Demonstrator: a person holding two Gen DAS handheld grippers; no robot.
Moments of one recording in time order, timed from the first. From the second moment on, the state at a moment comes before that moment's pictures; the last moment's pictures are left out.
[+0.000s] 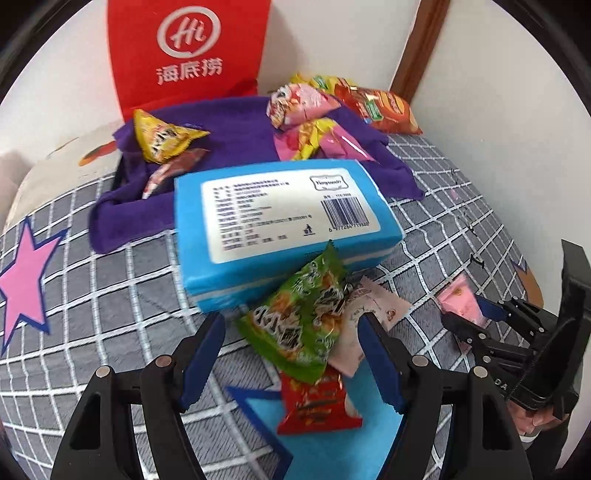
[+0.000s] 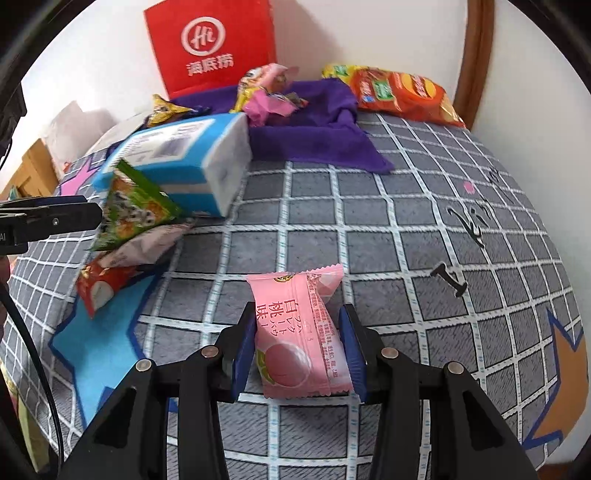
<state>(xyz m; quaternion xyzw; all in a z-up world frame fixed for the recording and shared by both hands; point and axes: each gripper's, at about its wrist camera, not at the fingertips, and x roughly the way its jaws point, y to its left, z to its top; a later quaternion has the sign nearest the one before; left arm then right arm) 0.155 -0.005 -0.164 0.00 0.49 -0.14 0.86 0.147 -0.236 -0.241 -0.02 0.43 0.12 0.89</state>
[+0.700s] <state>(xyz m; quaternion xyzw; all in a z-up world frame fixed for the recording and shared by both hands) 0.158 -0.005 -0.175 0.00 0.49 -0.15 0.86 0.156 -0.226 -0.231 -0.03 0.42 0.14 0.90</state>
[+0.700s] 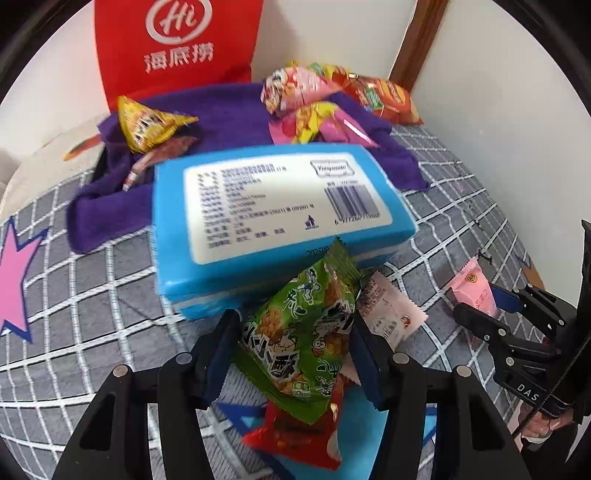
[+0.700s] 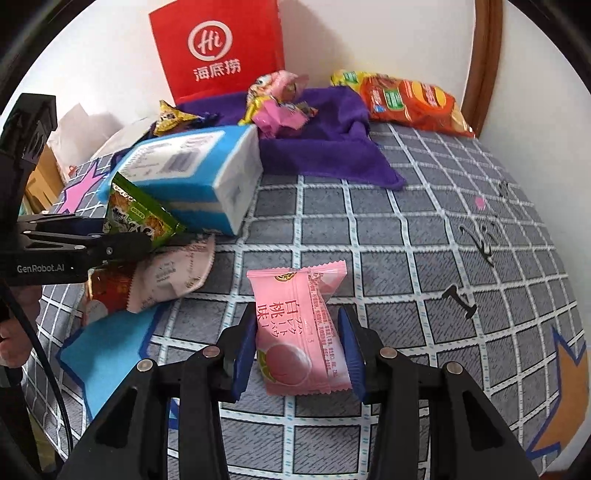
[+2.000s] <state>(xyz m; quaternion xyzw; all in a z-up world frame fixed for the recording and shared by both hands) 0.244 0.095 -0.049 -0.04 0.37 -0.08 0.92 0.267 -0.138 -0.057 -0.03 0.28 0.16 0.94</state>
